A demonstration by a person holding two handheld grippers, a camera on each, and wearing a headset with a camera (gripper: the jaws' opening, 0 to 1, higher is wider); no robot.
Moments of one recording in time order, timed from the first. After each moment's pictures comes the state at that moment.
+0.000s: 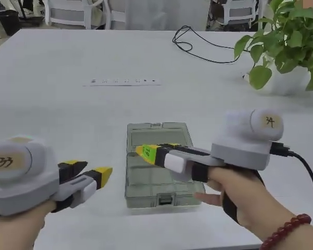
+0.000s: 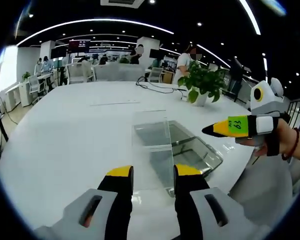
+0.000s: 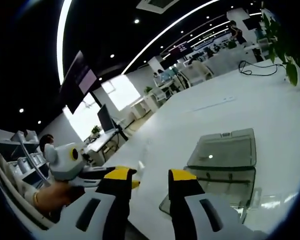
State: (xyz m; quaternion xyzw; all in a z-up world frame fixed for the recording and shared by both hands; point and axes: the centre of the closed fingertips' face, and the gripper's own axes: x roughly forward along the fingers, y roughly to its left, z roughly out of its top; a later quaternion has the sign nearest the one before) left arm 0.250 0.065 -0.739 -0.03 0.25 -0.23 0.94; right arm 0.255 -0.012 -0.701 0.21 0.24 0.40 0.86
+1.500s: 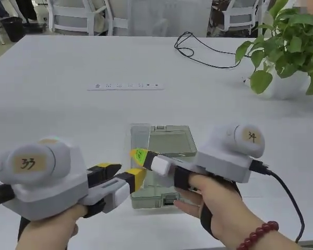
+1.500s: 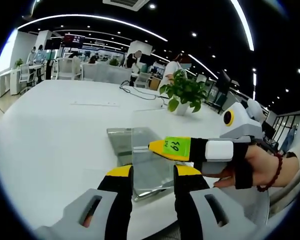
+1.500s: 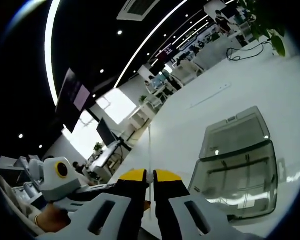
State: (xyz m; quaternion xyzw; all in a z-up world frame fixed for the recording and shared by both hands) left arm 0.228 0.017 -0.717 -0.10 0.24 -0.29 0.92; right arm 0.252 0.010 -0.706 0.30 0.24 0.36 0.85
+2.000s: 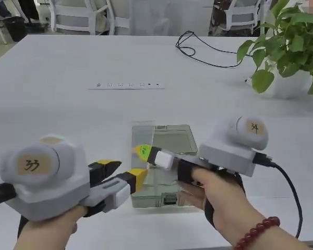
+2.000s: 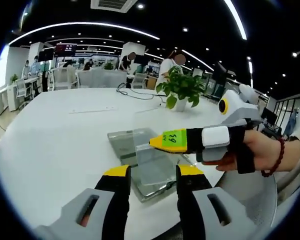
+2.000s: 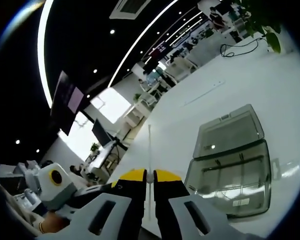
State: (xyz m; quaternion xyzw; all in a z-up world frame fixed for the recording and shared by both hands) left arm 0.224 0.016 -0.714 -0.03 0.22 -0.30 0.93; right arm 0.261 -0.003 -0.709 0.31 0.27 0.34 0.85
